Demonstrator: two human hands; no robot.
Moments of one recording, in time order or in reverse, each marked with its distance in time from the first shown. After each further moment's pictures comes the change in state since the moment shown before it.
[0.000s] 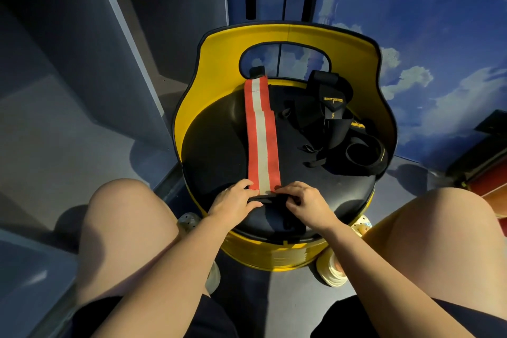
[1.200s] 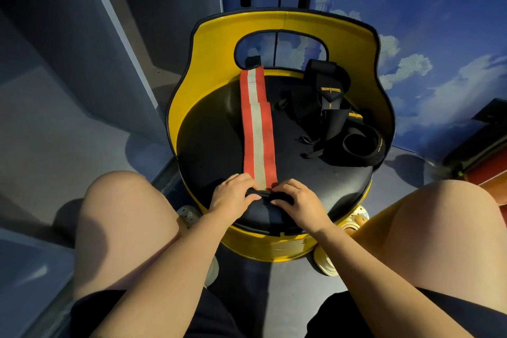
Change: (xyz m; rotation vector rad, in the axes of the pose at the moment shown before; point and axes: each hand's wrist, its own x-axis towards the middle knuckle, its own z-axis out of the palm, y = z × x) left_hand 0.000 0.002 0.011 -0.028 0.213 0.088; right_hand -0.011 0.002 0.020 -0.034 0.110 -0.049
